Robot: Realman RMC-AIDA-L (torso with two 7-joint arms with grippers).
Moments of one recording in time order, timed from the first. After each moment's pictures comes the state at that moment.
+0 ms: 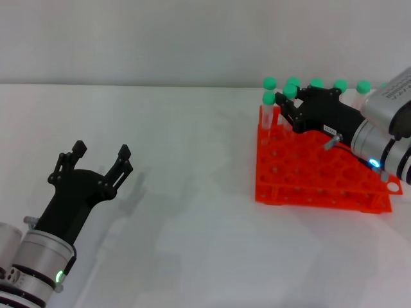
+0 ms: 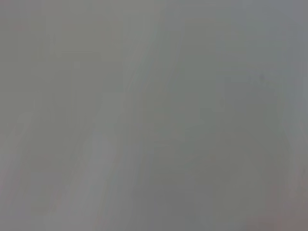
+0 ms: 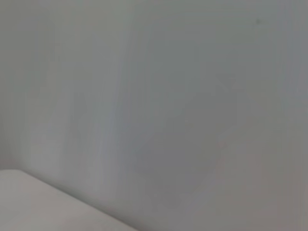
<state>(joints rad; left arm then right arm) -0.30 -2.09 2.57 0.33 -0.98 1.23 -0.17 0.74 2.03 -1.82 -0.33 -0.23 -0.73 0.61</state>
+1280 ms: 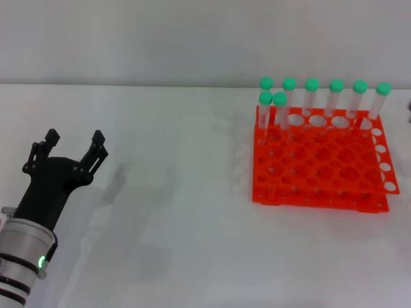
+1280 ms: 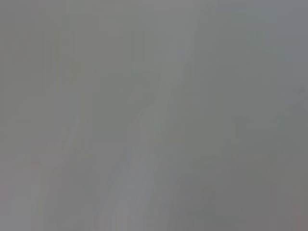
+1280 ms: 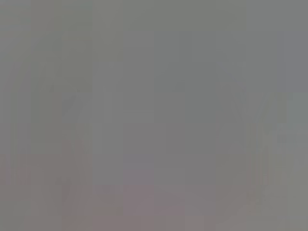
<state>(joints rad) -0.32 -2.09 2.48 0.29 -0.98 1.23 -0.18 0.39 2.02 -1.43 -0.34 -0.23 -1.03 0.47</state>
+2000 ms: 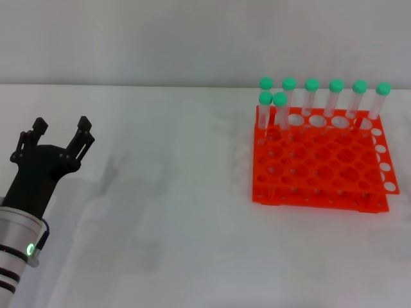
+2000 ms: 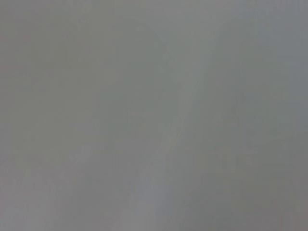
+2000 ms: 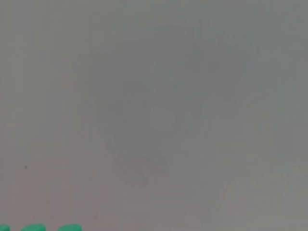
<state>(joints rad) -0.36 -2.08 2.46 0.22 -1.00 1.27 -0.29 0.38 2.03 -1.31 -0.16 -0.14 -1.11 0.39</state>
